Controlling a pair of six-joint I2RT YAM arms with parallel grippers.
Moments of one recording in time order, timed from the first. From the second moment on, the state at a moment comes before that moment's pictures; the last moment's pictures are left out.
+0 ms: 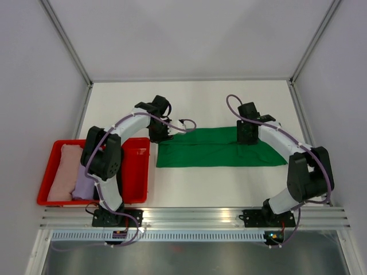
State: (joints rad) left arm -0.44 1.86 1.39 -0.87 0.12 1.07; right arm 0.25 1.51 1.05 -0.66 0.20 0.30
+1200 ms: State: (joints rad) left arm -0.44 1.86 1.39 -0.86 0.10 1.02; right arm 0.35 1.67 1.02 -0.67 0.13 0.24
